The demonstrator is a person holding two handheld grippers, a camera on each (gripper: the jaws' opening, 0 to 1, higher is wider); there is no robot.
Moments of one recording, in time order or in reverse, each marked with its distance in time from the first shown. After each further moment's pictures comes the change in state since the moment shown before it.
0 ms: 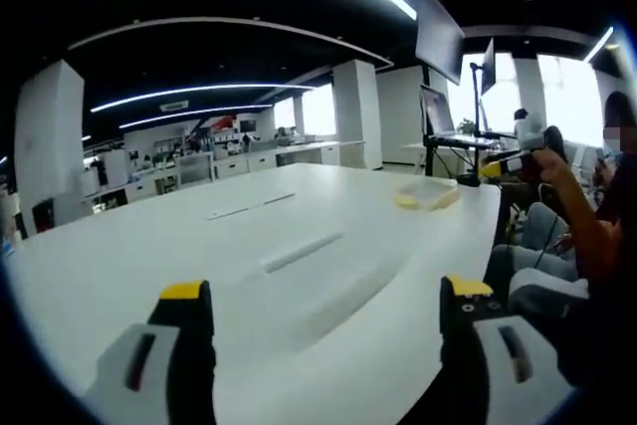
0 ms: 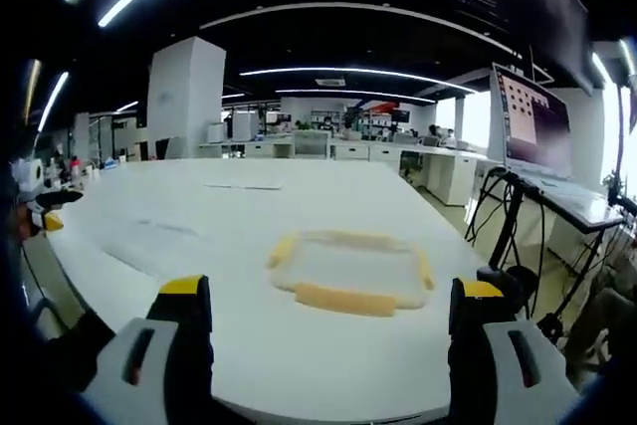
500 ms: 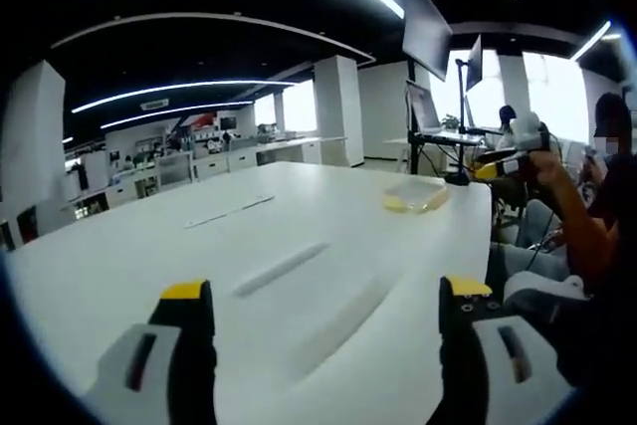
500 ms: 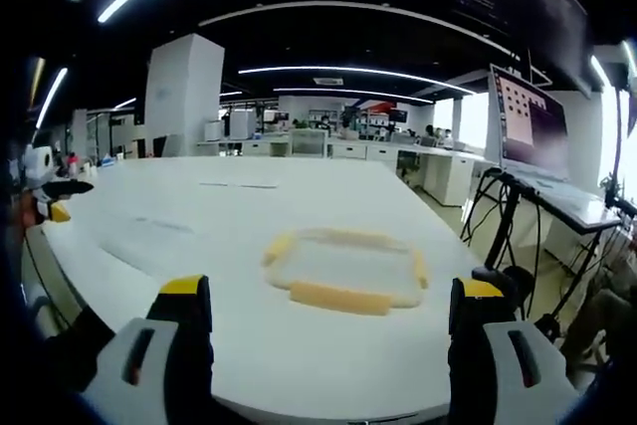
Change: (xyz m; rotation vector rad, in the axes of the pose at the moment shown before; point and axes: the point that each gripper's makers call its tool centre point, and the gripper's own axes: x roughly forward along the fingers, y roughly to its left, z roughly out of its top) left arm 0.034 -0.019 0.016 0.027 0.029 -0.088; right arm -0.004 -0.002 0.001 0.011 -0.007 0.003
